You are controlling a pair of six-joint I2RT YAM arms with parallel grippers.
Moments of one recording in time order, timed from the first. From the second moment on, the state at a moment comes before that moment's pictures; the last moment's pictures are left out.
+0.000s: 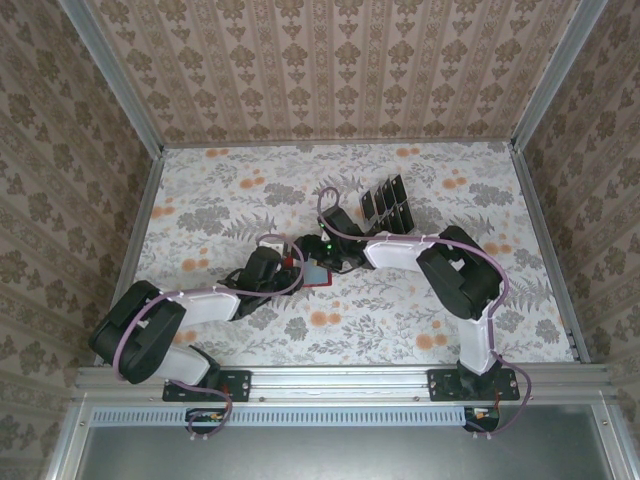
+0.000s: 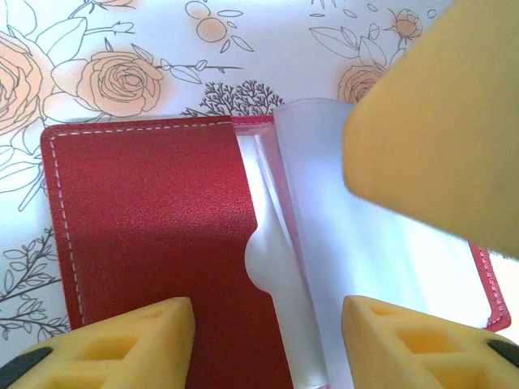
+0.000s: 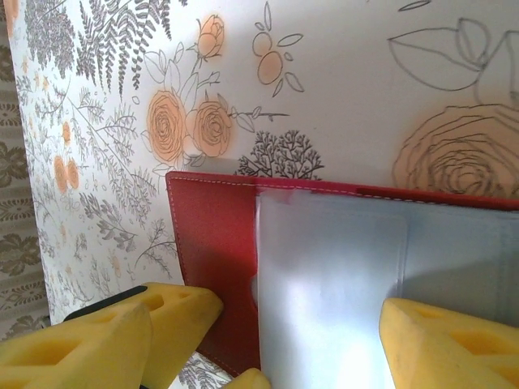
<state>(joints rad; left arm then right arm) -0.67 1.41 0.42 0.22 -0.02 -0.50 0.71 1.97 1.17 -0.02 -0.30 0.95</state>
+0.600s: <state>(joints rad) -0.67 1.41 0.41 0.26 -0.02 -0.50 0.71 1.96 1.15 0.00 -0.30 0.97</state>
